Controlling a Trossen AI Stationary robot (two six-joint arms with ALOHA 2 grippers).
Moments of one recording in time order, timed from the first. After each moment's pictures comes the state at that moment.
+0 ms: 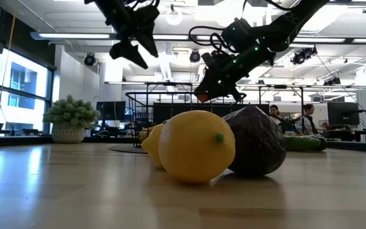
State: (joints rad) left arm 0.53 1.41 1.27 -0.71 0.01 -0.33; right arm -0.49 1.64 0.97 0.14 -0.09 0.34
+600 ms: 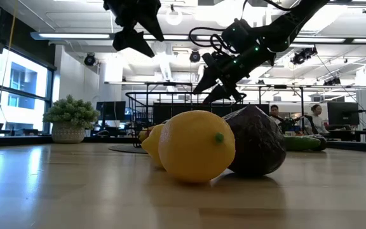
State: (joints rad) left arm 0.30 1.41 1.27 -0.71 0.01 -0.42; right arm -0.49 1.64 0.97 0.13 -0.10 0.37
